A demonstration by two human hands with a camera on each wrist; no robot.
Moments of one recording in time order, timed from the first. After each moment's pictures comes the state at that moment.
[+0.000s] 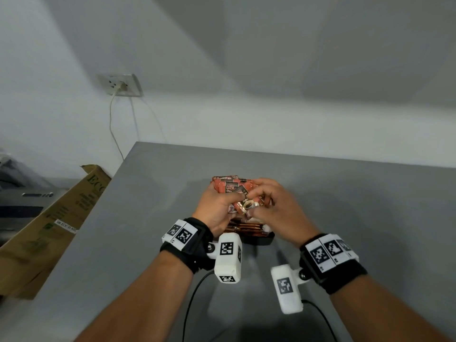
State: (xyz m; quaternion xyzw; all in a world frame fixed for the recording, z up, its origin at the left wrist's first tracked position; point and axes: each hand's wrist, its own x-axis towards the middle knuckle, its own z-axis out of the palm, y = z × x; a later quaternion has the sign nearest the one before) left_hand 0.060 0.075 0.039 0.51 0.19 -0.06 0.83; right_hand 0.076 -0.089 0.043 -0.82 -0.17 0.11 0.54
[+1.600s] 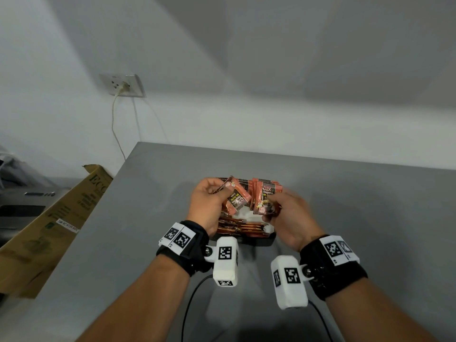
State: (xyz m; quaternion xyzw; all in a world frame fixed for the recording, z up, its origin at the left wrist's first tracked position) left_hand 0.059 0.089 0.031 0.57 0.22 0.07 0.79; right_hand 0.080 -0.087 0.040 -0.59 0.15 0.20 0.77
